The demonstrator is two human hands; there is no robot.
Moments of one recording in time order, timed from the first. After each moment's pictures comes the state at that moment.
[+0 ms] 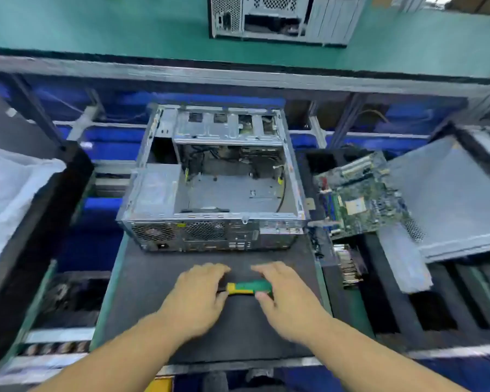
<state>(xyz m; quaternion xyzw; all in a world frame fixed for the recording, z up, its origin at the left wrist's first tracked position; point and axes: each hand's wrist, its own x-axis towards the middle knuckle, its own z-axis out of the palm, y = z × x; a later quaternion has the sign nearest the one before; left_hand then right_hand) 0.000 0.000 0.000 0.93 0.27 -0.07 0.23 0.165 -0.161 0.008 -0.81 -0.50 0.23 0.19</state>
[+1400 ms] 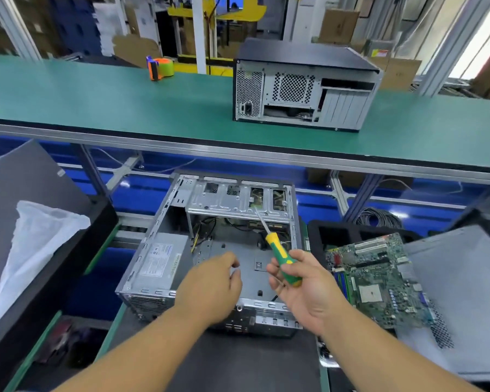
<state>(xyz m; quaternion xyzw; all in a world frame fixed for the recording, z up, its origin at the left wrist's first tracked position) 0.114 0.069 0.079 0.89 0.39 0.11 0.21 0.269 -0.058 0.127 -0.48 -0.01 0.51 0.71</state>
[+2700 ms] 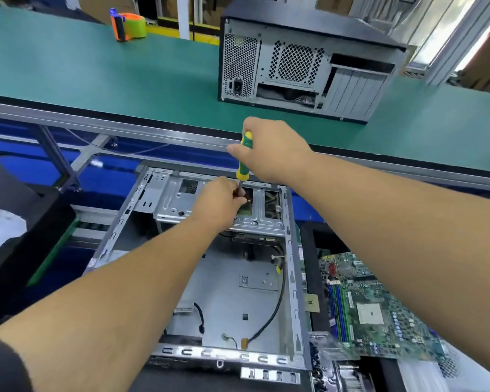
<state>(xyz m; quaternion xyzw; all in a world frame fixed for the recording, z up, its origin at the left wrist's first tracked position) 0.277 0.233 0.085 0.84 0.40 0.20 0.30 0.379 0.158 0.234 -0.80 -0.59 0.00 0.15</state>
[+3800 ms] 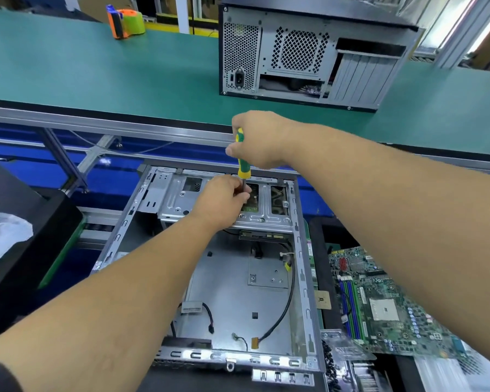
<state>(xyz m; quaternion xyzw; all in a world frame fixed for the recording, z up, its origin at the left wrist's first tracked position) 0.269 0.239 0.082 0.85 0.35 0.20 0.34 0.375 0.183 0.248 -0.78 -0.62 0.08 0.04</state>
